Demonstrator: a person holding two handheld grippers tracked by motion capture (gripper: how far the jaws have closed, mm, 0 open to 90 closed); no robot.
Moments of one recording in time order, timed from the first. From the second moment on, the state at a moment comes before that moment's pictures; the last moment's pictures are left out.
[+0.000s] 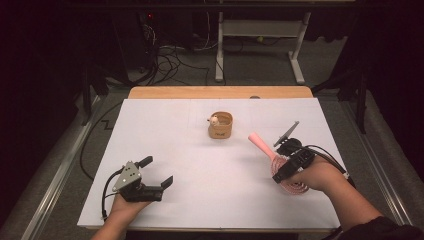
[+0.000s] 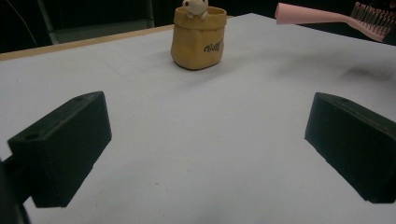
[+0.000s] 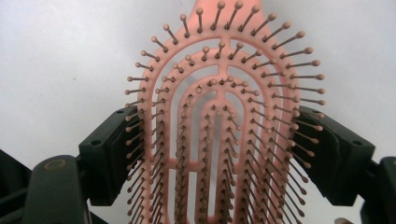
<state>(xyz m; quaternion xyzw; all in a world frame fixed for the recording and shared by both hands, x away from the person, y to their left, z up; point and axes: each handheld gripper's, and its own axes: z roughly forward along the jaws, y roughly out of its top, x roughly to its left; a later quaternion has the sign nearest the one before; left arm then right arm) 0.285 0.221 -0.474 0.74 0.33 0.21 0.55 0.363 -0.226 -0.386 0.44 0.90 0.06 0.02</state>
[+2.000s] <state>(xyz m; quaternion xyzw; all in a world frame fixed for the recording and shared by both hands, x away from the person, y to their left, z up) 0.300 0.159 -0.471 0.77 0.27 0.27 0.51 0.368 -0.134 -0.403 0.33 0.94 0.06 0.01</state>
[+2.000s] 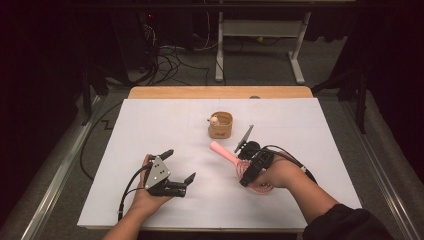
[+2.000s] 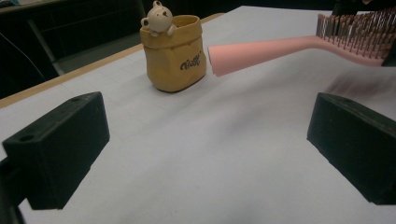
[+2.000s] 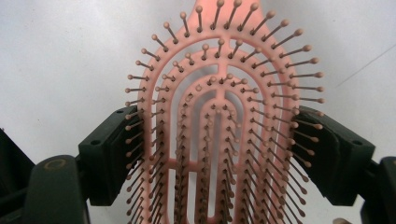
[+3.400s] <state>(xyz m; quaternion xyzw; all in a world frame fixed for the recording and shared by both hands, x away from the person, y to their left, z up) 0.289 0.130 -0.485 0.81 0.21 0.37 0.41 0.361 -0.074 -0.409 0.26 0.96 0.06 -0.01</state>
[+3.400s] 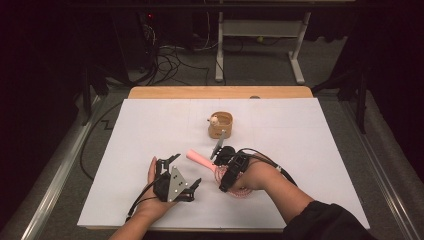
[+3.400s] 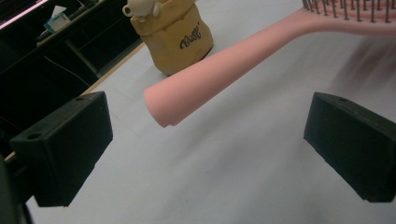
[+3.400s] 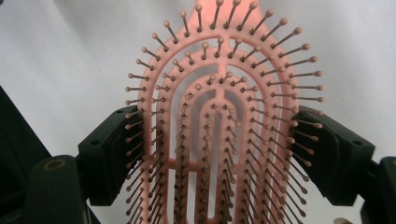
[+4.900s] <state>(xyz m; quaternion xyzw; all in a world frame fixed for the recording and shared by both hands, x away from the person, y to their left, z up) 0.284 0.122 -0.486 0.82 0.17 0.40 0.38 0.362 -0.041 -0.409 0.23 0.97 0.05 -0.02</state>
